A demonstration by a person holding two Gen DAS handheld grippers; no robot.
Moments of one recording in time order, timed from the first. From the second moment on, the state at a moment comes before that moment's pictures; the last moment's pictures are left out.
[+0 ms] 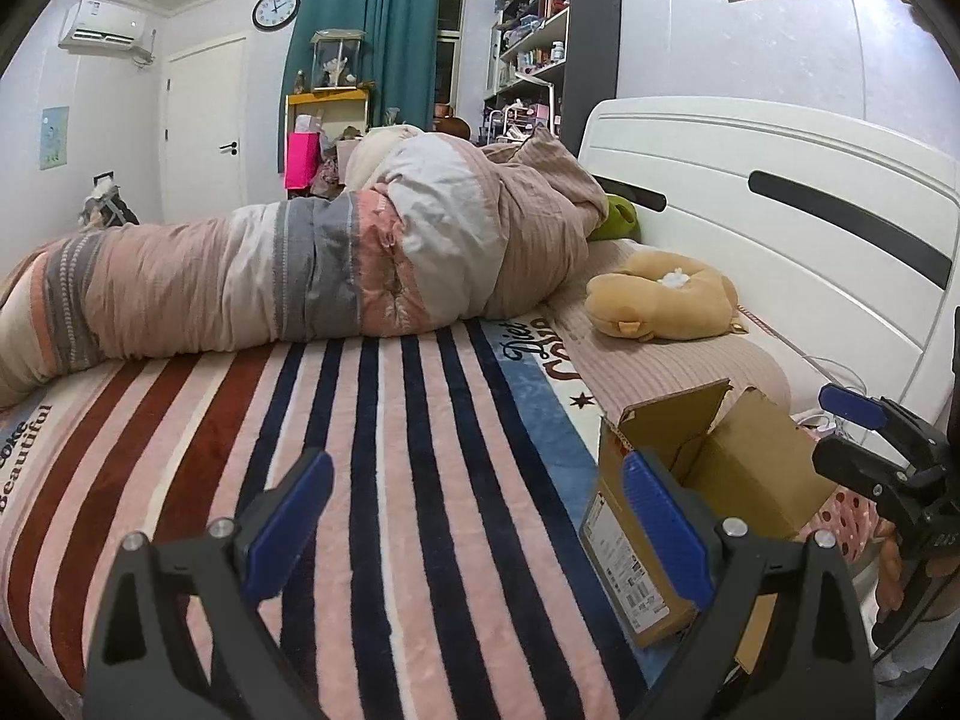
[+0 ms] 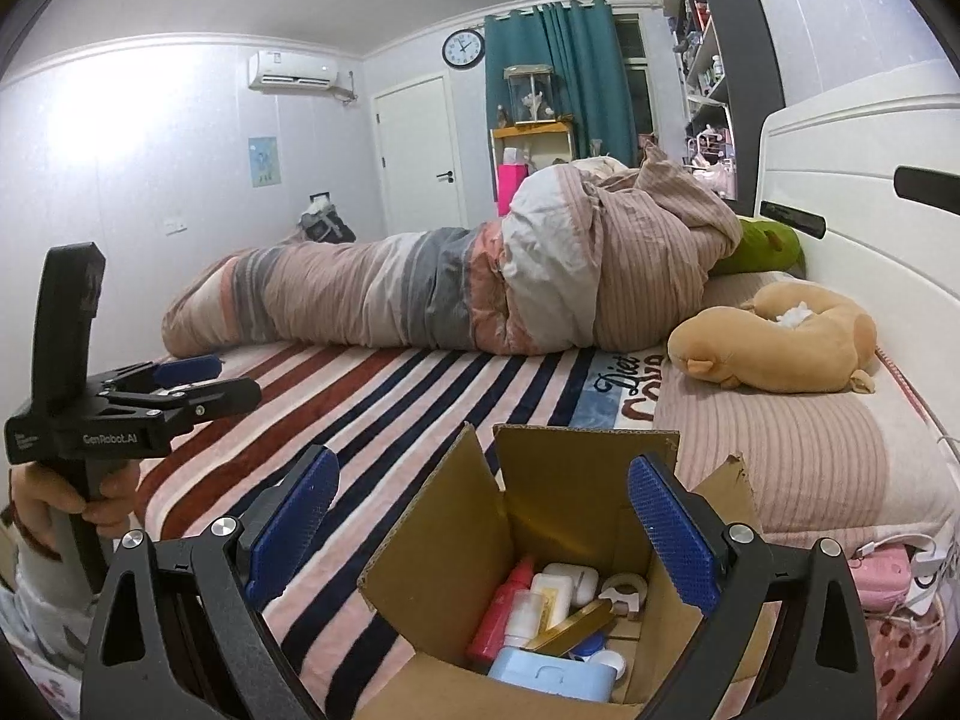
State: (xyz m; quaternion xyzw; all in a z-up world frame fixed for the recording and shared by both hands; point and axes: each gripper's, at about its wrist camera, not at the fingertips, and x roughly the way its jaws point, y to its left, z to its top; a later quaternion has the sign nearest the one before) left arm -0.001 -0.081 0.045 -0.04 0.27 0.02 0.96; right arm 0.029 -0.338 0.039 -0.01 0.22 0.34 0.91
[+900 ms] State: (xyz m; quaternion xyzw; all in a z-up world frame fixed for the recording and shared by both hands) left arm -0.008 -0.080 0.046 -0.03 0.26 0.03 0.96; right arm 0.023 -0.339 0.036 -0.01 0.22 0.34 0.91
